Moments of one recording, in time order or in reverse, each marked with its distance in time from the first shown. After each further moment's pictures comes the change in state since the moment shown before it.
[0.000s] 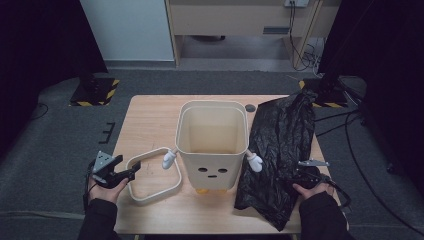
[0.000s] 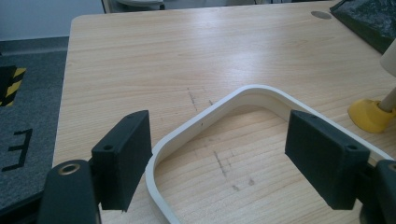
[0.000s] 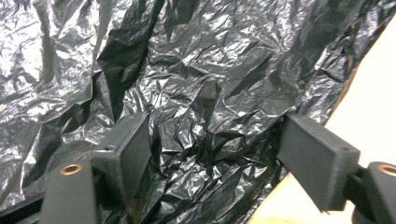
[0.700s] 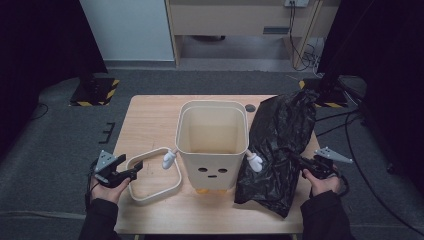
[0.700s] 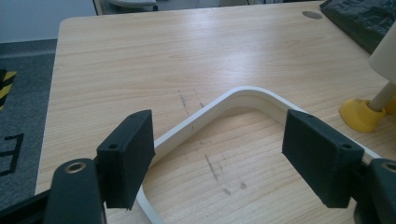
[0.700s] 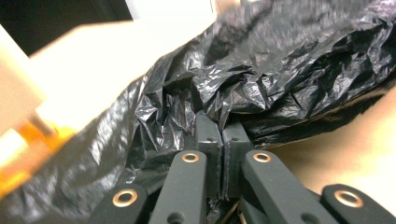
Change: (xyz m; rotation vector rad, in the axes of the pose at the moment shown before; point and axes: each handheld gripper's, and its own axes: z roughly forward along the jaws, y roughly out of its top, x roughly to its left) left arm -0.004 0.002 0.003 -0.002 -0.027 0.010; right arm -0.020 0.030 -0.029 -0.414 0.281 0.100
